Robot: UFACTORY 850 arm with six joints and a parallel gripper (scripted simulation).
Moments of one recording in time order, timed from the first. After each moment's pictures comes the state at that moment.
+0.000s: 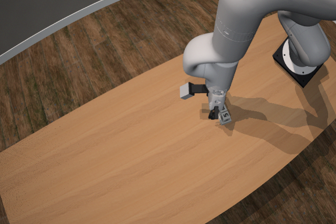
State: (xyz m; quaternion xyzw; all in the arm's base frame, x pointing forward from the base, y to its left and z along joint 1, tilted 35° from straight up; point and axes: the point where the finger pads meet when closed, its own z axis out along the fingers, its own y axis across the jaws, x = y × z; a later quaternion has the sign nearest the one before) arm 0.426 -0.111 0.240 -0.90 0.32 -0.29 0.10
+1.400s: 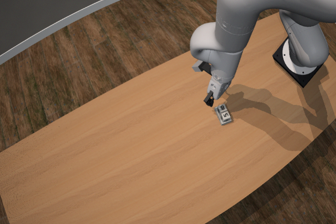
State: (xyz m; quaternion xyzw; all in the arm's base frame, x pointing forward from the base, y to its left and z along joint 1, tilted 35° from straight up) arm 0.391 -0.132 0.216 -0.73 0.61 -0.24 0.19
